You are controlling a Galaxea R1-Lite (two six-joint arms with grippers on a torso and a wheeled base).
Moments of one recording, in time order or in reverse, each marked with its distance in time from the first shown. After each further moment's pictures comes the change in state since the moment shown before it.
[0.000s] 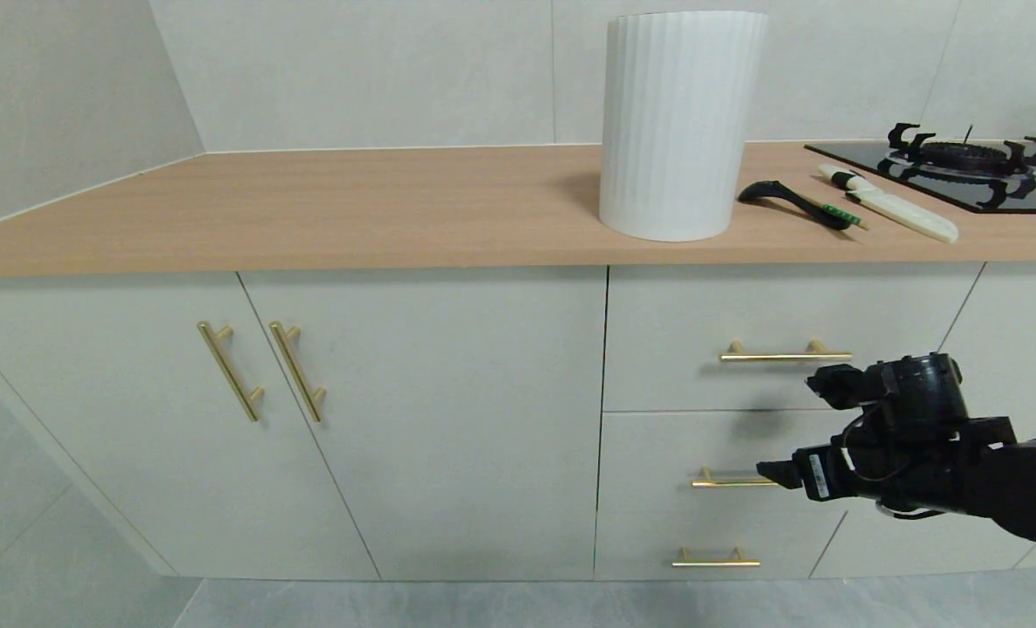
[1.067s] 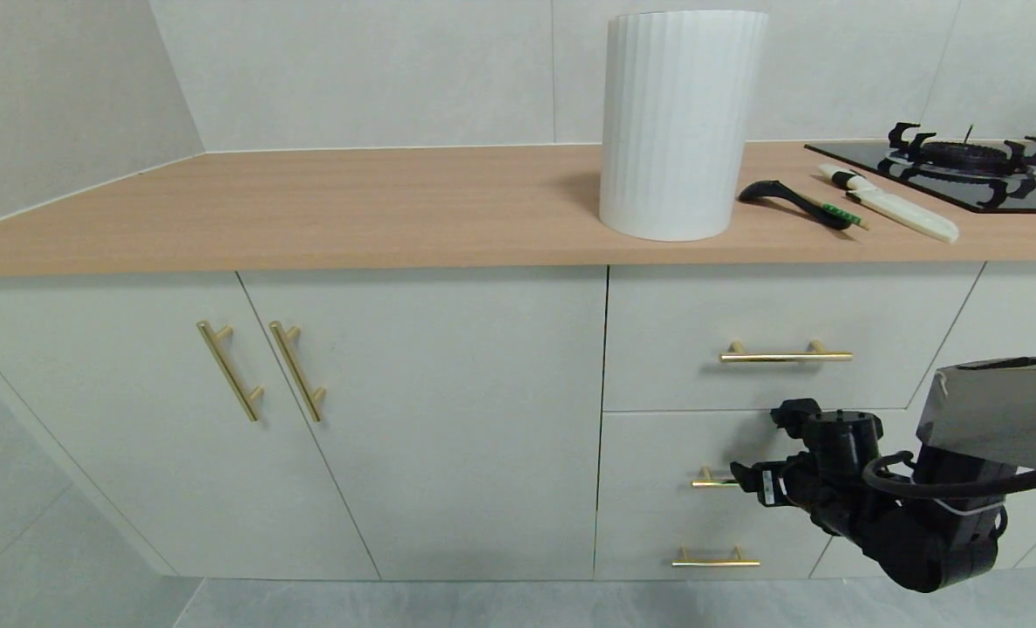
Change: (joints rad) left arm 0.000 0.000 0.000 0.000 0.000 0.000; right arm 0.019 0.434 0.019 -0.625 -0.179 0.054
